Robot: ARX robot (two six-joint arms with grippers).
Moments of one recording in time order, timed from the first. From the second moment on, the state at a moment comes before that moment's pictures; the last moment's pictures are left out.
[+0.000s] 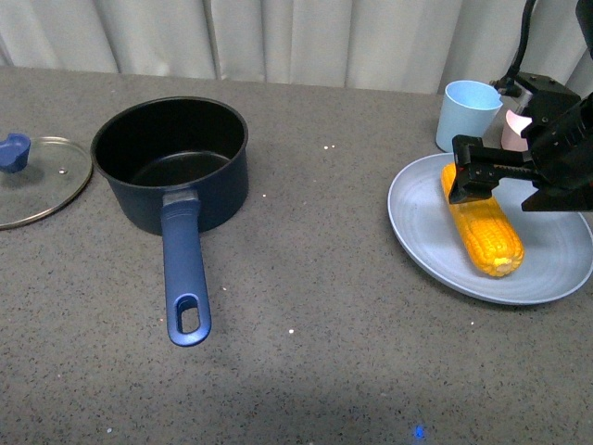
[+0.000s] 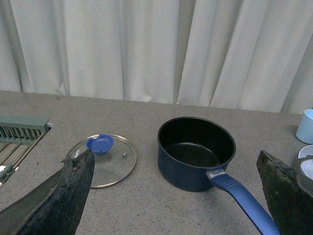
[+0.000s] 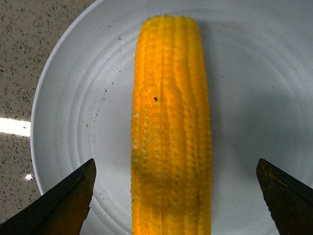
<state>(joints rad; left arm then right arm) 0.00 0.00 0.02 0.00 0.00 0.00 0.10 2.13 1.24 -0.24 -0.14 0.08</state>
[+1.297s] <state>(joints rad) 0.00 0.00 0.02 0.00 0.00 0.00 0.18 2.07 1.31 0.03 -0.80 0.66</state>
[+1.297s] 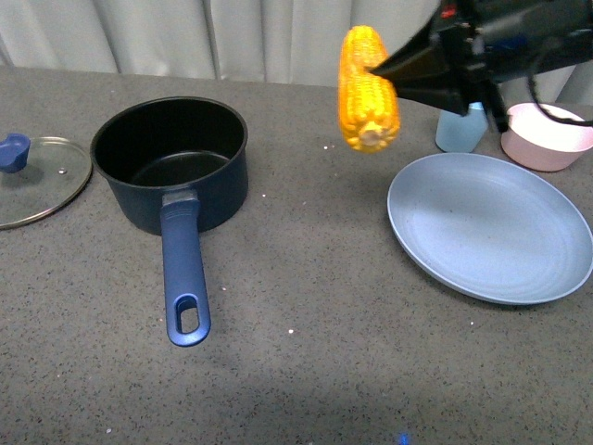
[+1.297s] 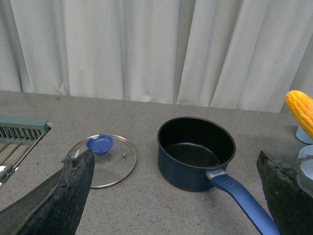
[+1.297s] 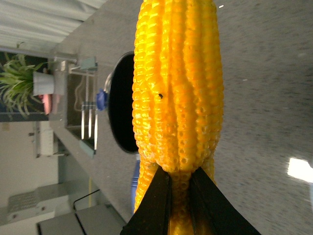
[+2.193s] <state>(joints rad) 0.00 0.00 0.02 0.00 0.00 0.00 0.44 2.50 1.97 -0.21 -0.80 0.80</state>
